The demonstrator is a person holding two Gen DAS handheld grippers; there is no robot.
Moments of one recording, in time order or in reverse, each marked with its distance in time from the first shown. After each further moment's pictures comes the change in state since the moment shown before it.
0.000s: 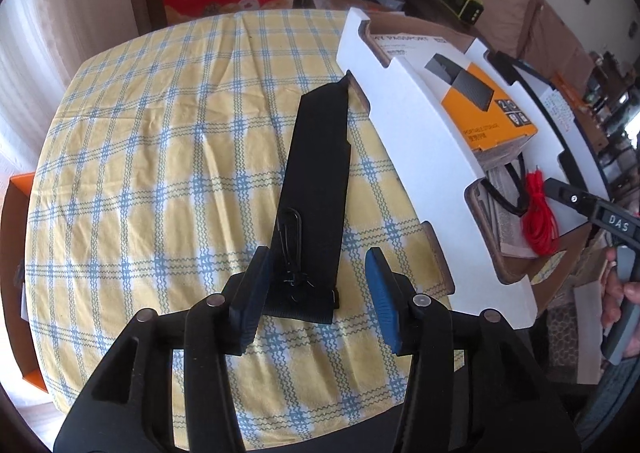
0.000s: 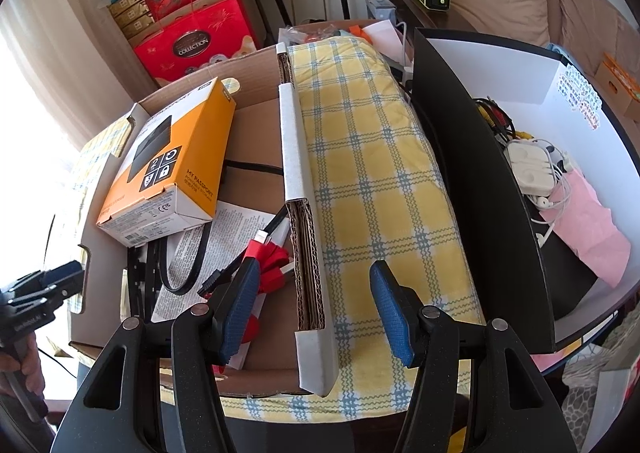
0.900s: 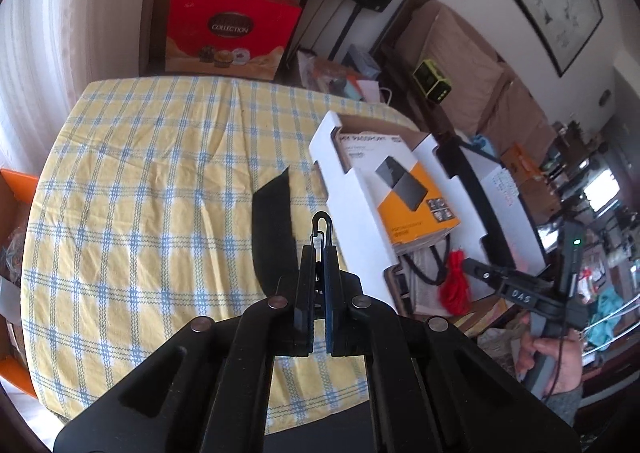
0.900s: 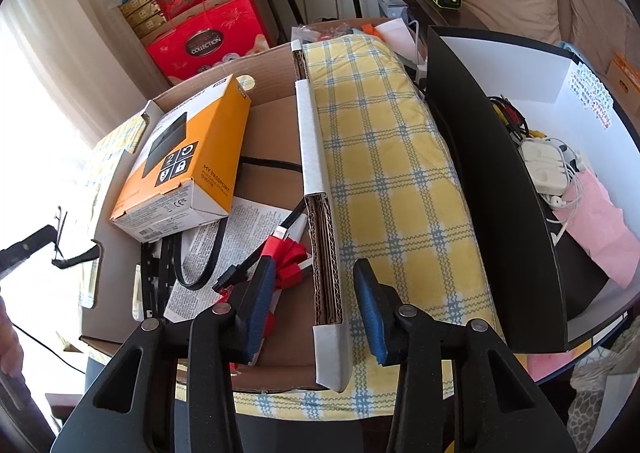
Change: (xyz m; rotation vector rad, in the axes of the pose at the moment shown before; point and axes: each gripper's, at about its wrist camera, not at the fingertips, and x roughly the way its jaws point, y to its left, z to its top) left arm -0.077 0.016 0.026 -0.127 -0.198 -0.218; right arm -0.001 0.003 -0.003 -0.007 0.004 0.050
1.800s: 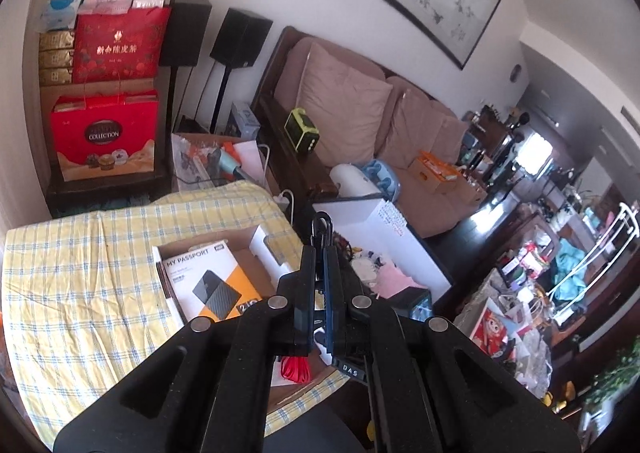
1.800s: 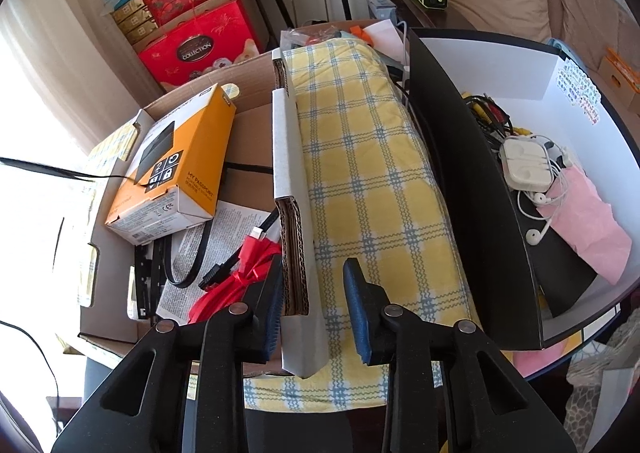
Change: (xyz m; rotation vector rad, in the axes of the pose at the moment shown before) left arm -0.040 -0.160 0.081 0.225 -0.086 -0.232; right arm -0.009 -0.011 0.001 0.018 -0.004 -0.017
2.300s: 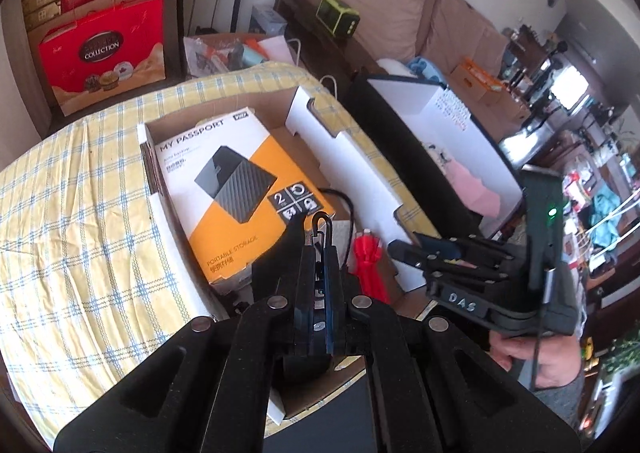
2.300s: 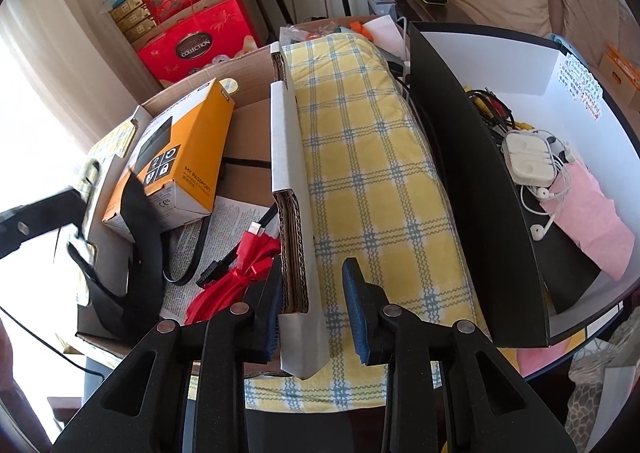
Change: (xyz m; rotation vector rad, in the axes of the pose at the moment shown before) left arm 0.104 0.037 -0.092 0.059 0.306 0.142; right arm 0.004 -0.001 -0.002 0.005 0.010 0.001
